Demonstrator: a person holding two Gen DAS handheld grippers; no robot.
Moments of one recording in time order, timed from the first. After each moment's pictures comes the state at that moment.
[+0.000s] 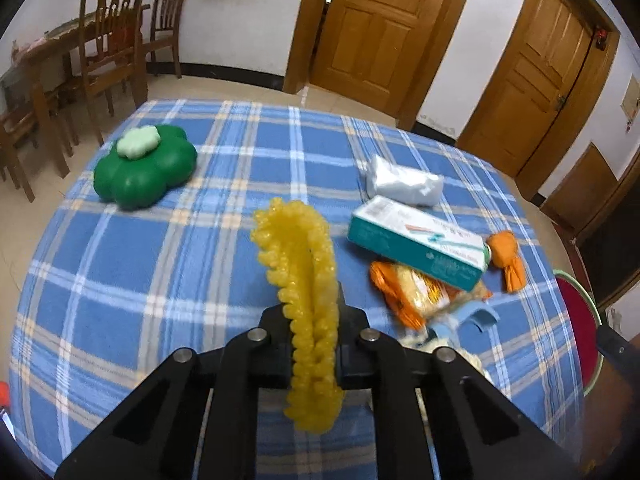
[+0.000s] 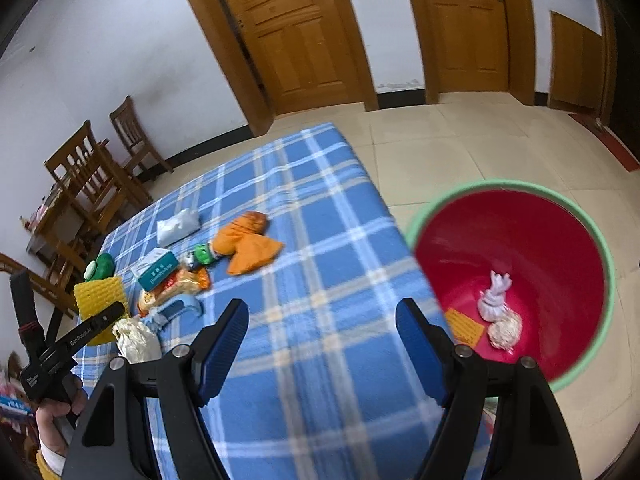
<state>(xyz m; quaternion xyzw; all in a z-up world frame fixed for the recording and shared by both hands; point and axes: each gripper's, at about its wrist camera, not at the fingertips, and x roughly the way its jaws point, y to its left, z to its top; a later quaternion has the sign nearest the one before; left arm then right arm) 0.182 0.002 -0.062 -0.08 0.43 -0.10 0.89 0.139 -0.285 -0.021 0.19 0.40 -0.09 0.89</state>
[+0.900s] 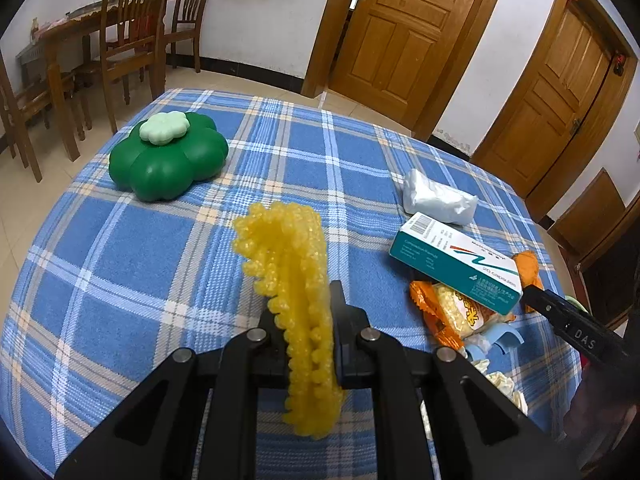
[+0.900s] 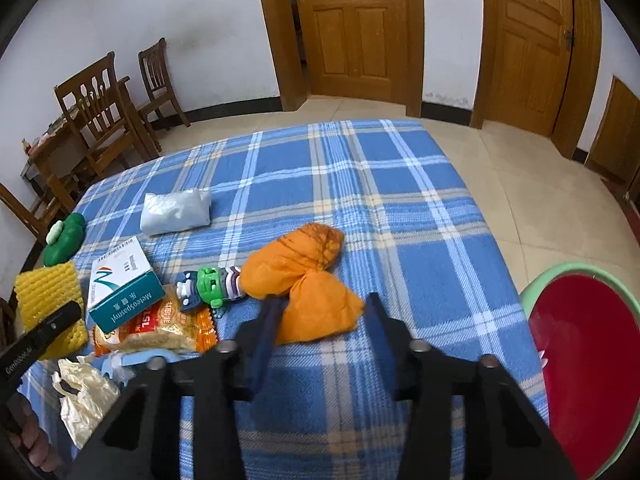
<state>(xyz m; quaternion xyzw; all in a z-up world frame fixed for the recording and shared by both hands) 0.192 0.020 -0.075 -0.11 0.43 -0.07 0.89 0.252 -0.233 -0.066 0.07 0.43 -0.04 0.90</state>
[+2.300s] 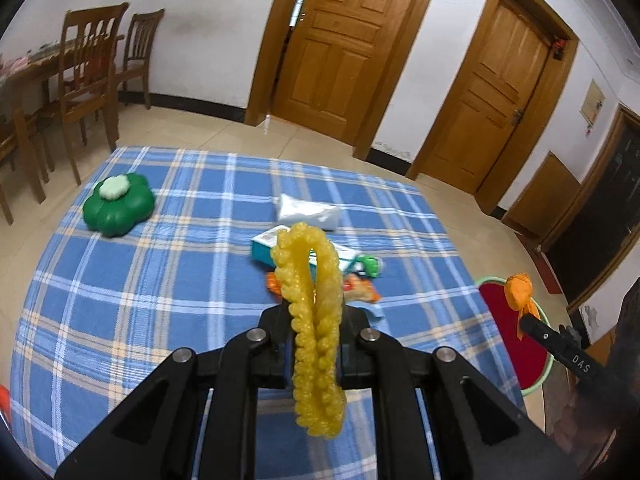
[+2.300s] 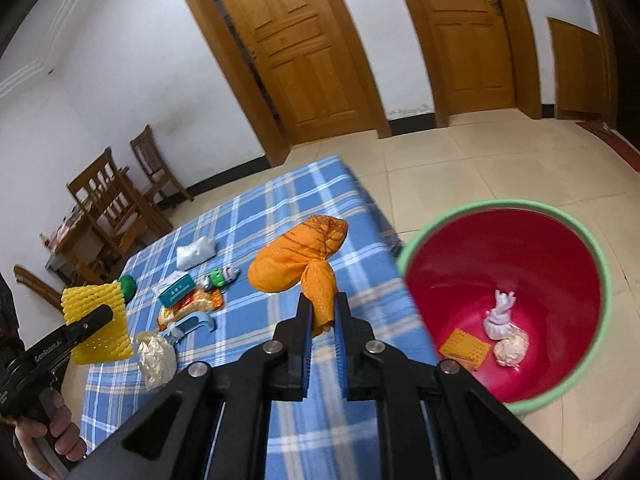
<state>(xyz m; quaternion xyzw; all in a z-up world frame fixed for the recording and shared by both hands) 0.121 -0.037 0.003 -0.09 0.38 -0.17 0.91 0.101 -0.311 -0.010 0.21 0.34 -0.07 0.91</state>
